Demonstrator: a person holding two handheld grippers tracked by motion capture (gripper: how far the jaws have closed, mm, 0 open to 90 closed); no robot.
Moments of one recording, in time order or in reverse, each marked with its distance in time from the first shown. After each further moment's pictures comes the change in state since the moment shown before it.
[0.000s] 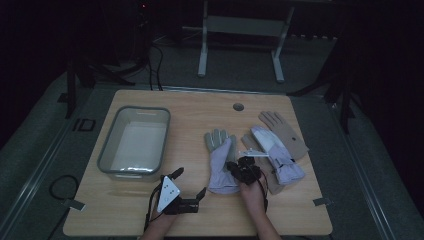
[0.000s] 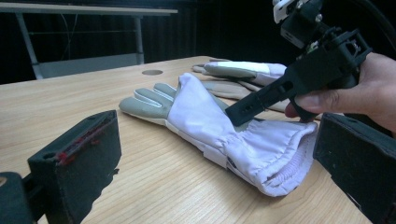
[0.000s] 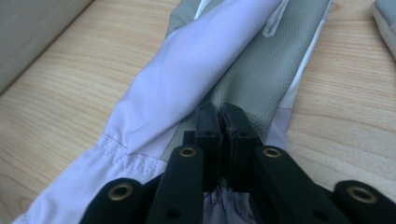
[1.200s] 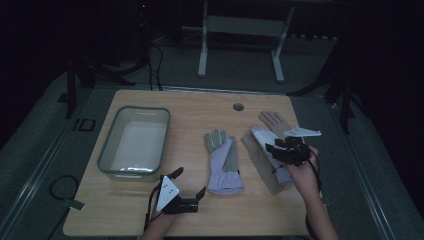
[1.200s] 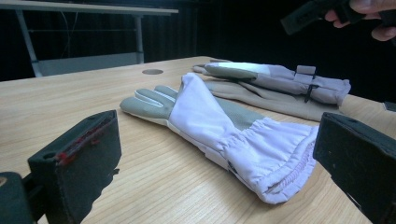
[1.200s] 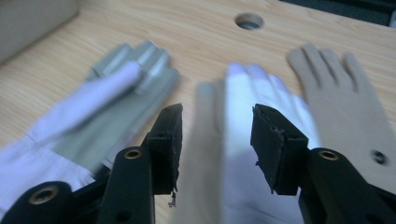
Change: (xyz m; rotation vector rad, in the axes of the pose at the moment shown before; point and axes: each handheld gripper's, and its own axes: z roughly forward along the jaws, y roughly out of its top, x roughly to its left) left arm 0.002 0.000 0.000 0.000 -0.004 -0.016; right arm -0.087 0.060 -0.108 -0.062 -0.104 -0.190
